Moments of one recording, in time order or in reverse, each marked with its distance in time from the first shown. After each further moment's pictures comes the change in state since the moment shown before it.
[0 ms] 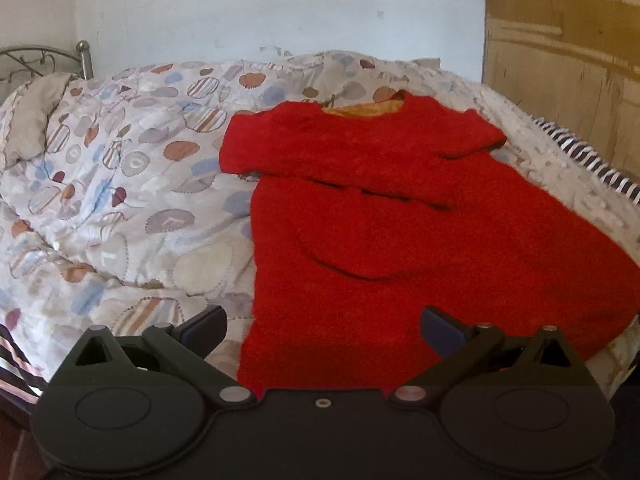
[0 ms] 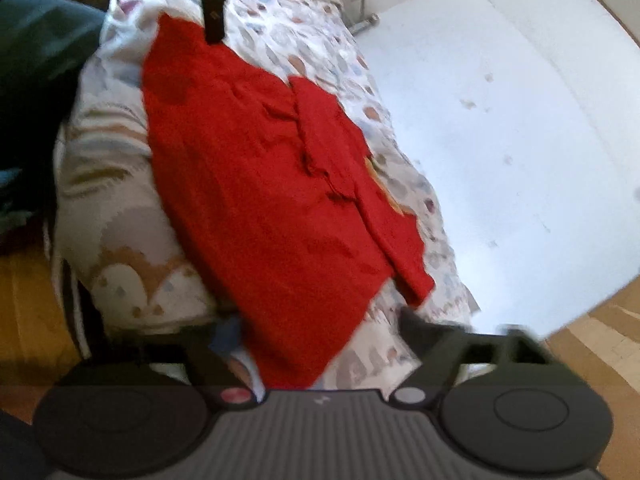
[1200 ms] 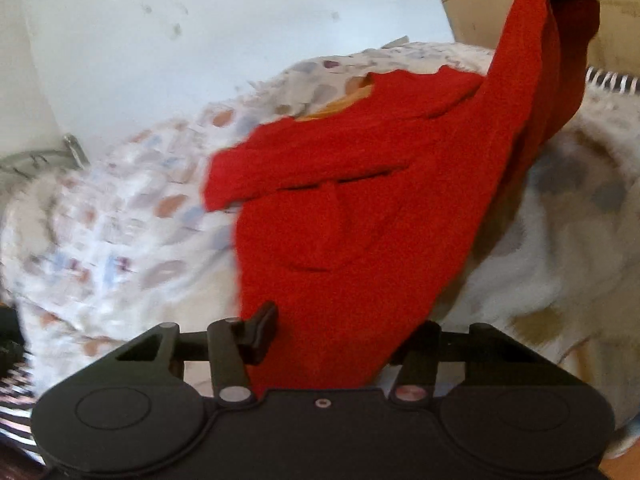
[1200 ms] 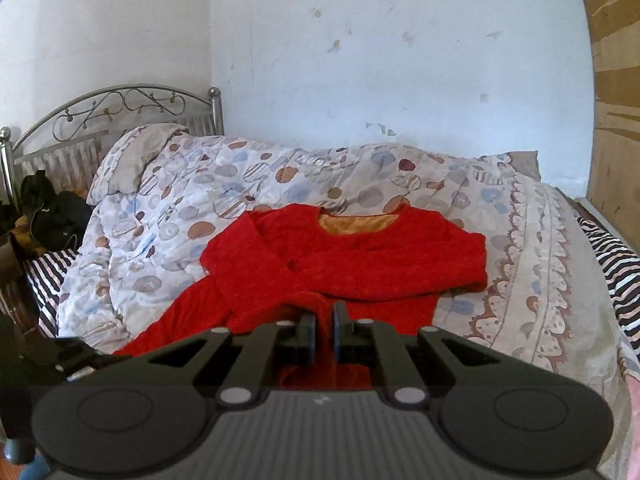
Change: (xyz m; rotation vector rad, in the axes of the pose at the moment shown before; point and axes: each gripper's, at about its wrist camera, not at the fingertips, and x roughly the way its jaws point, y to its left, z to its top) left arm 0.036 -0.051 -0.027 0.335 -0.060 0.177; right arm 0.069 -0.191 0.023 1.053 -0.062 0.265
